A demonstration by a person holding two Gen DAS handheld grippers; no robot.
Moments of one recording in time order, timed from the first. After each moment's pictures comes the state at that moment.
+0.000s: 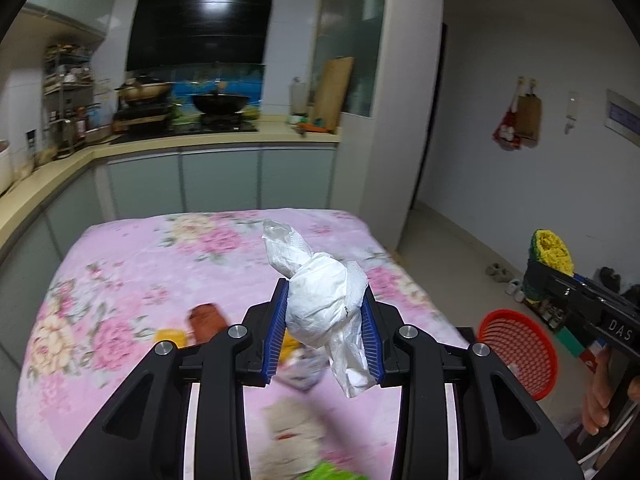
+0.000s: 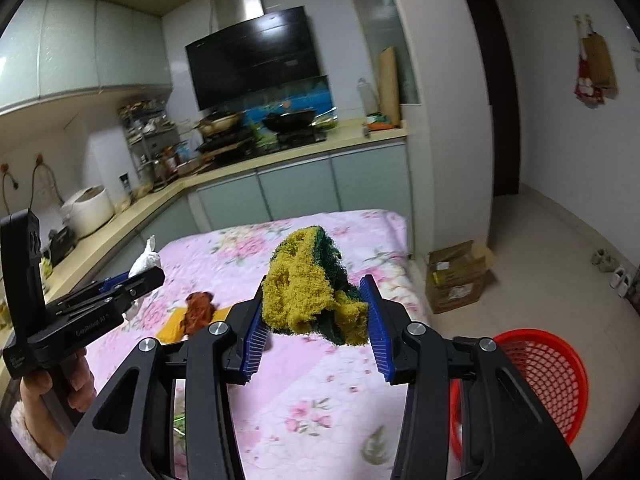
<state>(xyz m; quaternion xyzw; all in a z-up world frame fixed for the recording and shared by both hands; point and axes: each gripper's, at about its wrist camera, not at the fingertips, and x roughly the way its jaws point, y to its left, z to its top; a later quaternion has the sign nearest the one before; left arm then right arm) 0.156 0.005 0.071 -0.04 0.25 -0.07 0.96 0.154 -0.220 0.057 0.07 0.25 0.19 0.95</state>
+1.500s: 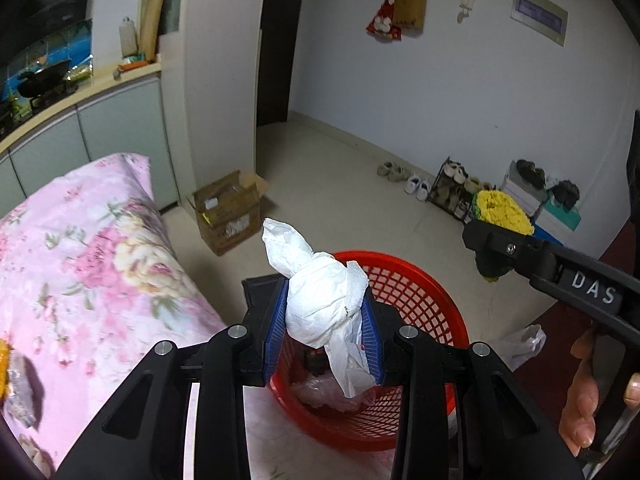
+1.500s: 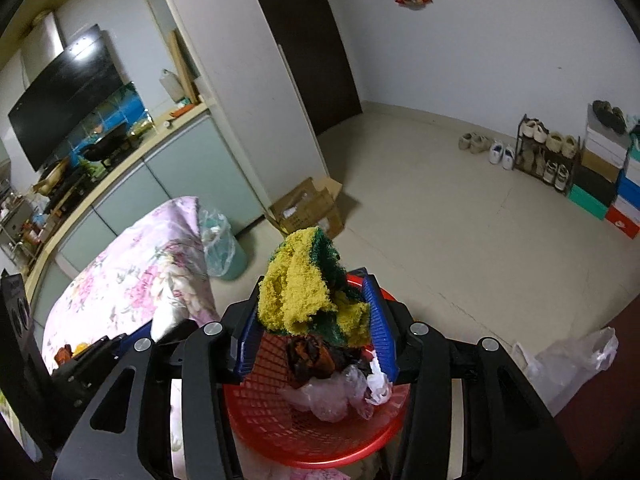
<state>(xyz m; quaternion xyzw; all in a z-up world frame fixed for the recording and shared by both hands) 0.234 -0.275 -0.018 0.04 0.38 -0.28 0.88 0.172 -0.398 -0.014 0.19 0.36 -0.08 0.91</state>
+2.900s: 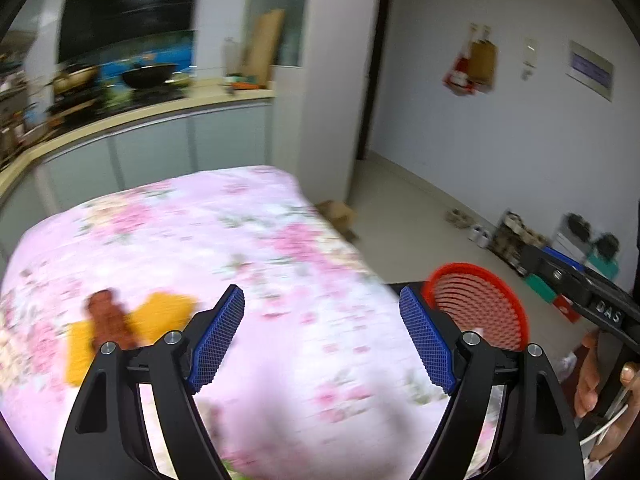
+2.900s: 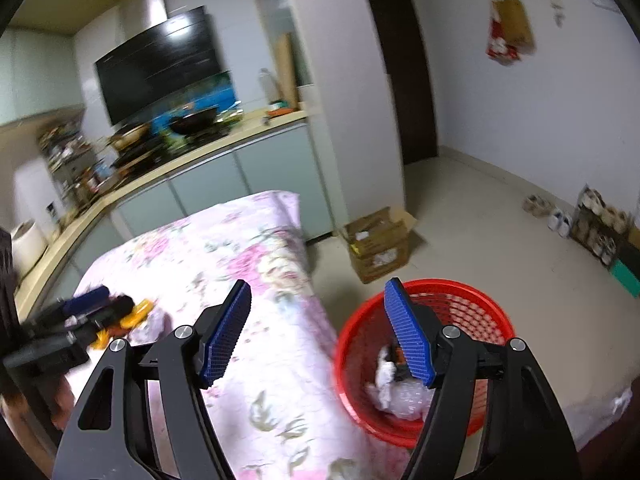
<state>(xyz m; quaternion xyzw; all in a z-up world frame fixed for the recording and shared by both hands) 0.177 -0.064 0.040 -0.01 0.32 -0.14 0.94 0.138 -0.286 0.020 0.10 0.30 0.05 0.95</state>
